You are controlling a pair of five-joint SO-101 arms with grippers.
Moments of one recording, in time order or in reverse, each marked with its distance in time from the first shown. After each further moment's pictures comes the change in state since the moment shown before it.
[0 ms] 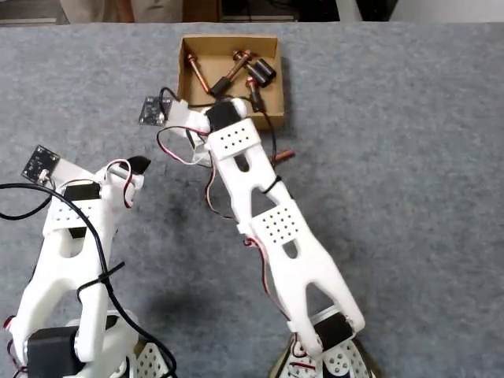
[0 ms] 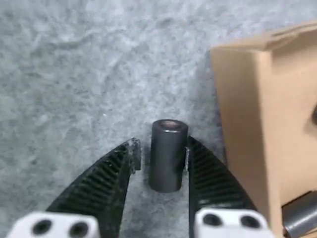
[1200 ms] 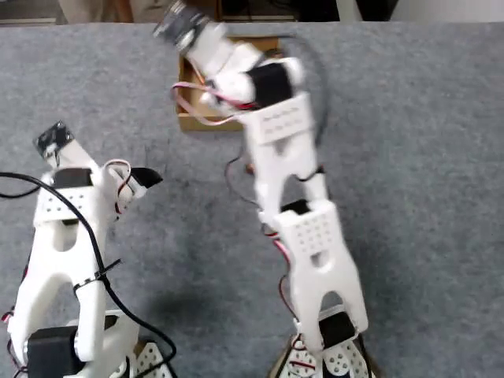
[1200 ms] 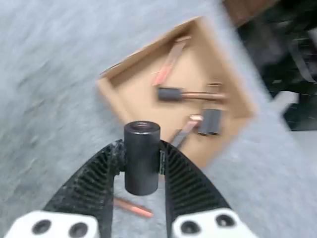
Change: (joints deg) left arm -0.6 0.0 -14.0 23.3 -23.7; right arm 6.6 -34.7 -2.1 9.1 -16.8
